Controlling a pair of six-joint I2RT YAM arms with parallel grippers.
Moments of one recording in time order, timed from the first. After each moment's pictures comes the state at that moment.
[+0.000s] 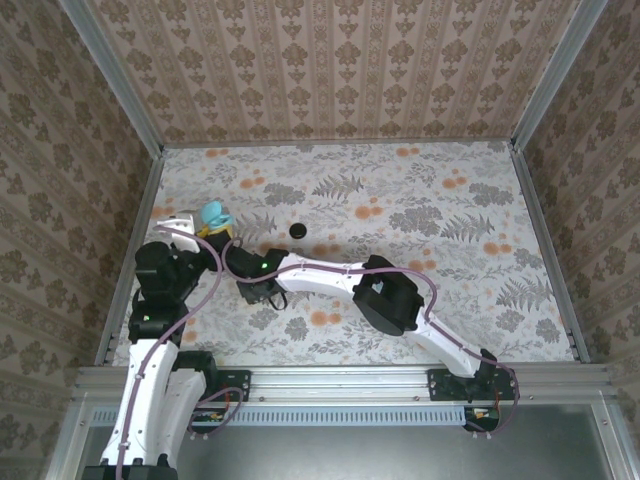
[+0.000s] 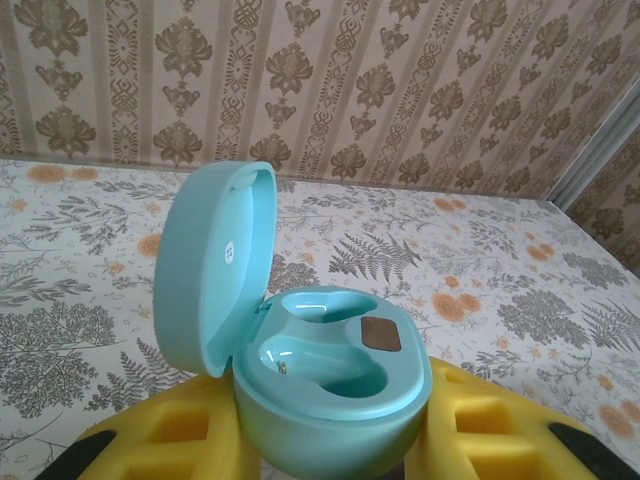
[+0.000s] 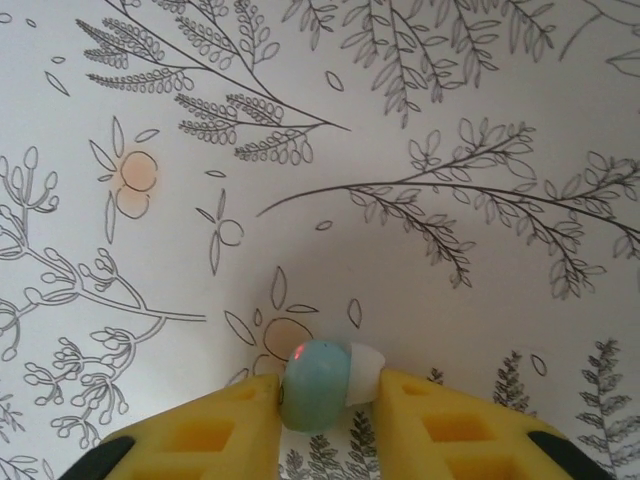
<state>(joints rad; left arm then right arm) -0.06 0.56 0.55 -0.19 0.40 -0.23 1.10 2.41 2.00 -0.73 0.13 0.62</state>
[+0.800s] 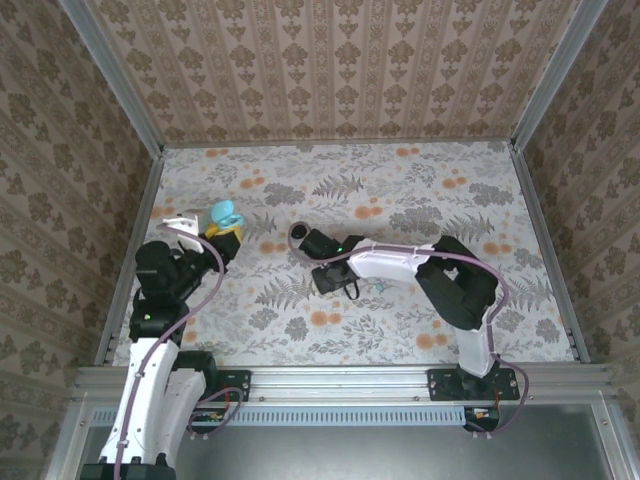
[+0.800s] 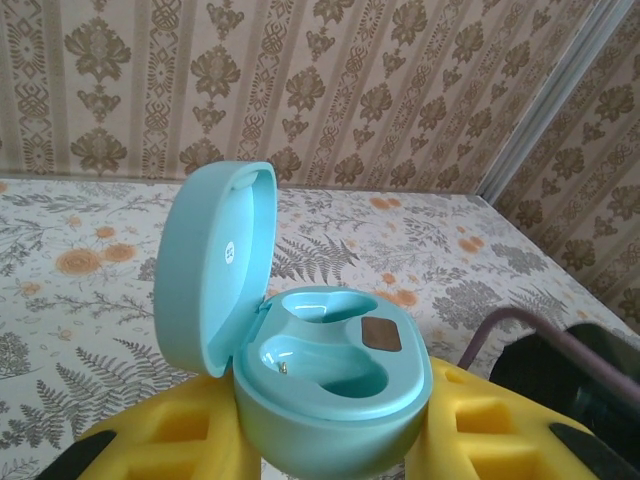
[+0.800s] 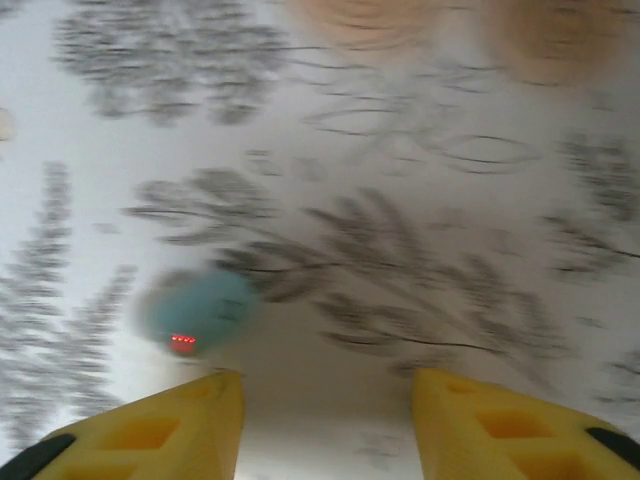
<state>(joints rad) -0.08 0.58 0.55 -0.14 0.53 -0.25 0.85 1.93 1.26 -0.60 0.16 0.43</state>
